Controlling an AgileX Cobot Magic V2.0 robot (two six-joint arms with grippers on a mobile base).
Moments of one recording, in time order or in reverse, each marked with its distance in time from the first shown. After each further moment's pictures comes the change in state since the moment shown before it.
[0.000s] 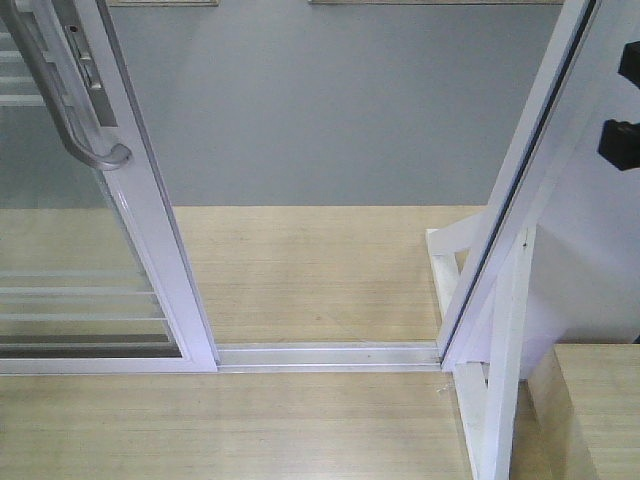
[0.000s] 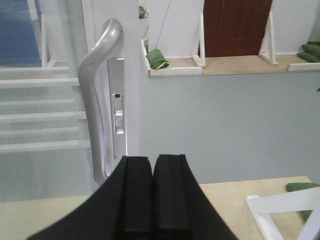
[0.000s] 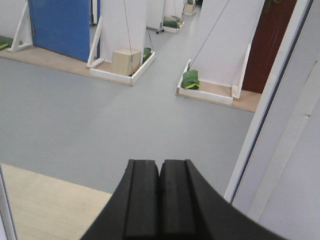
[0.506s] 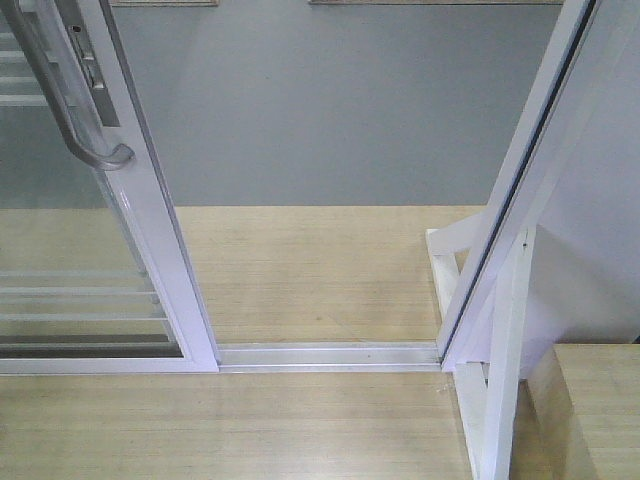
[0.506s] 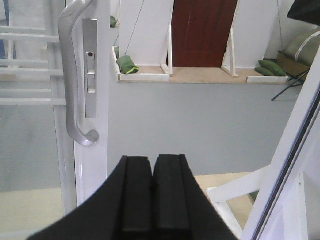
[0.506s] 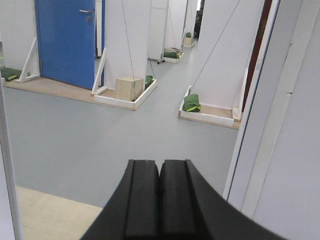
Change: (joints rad) left arm -0.008 -0.562 0.250 -0.104 0.267 0.000; right arm 0.000 -0.433 0.329 0.032 -0.018 -0.013
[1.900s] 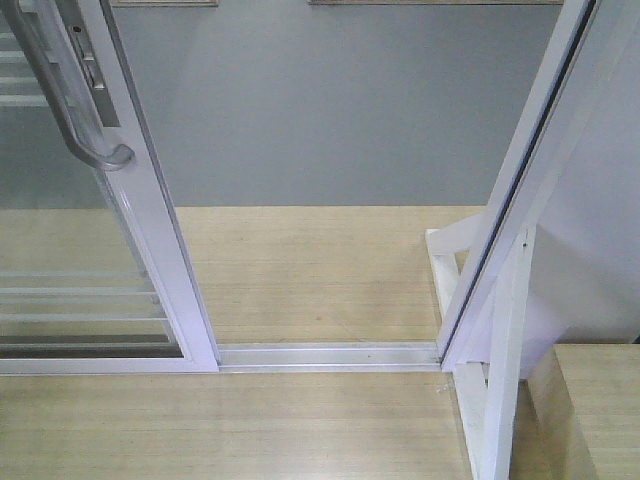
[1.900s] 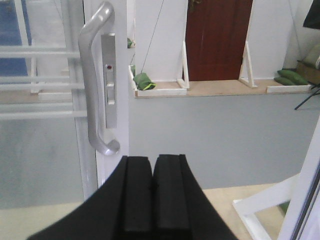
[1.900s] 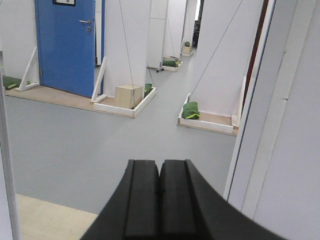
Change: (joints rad) left arm 0.000 -0.055 0.153 0.087 -0.140 -0.001; right arm 0.000 -0.022 0.003 0.001 -0.001 0.000
